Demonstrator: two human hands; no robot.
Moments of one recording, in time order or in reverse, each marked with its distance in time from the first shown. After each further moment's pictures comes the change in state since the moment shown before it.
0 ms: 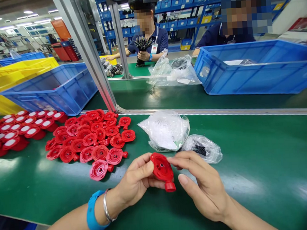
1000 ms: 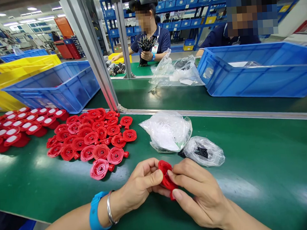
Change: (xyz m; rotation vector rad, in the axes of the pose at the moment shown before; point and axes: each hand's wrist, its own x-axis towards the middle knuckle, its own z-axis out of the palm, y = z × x) left_hand 0.000 -0.015 -0.004 0.015 0.042 -0.052; right_hand 0.008 -0.005 0.006 -0.106 -0.079 -0.193
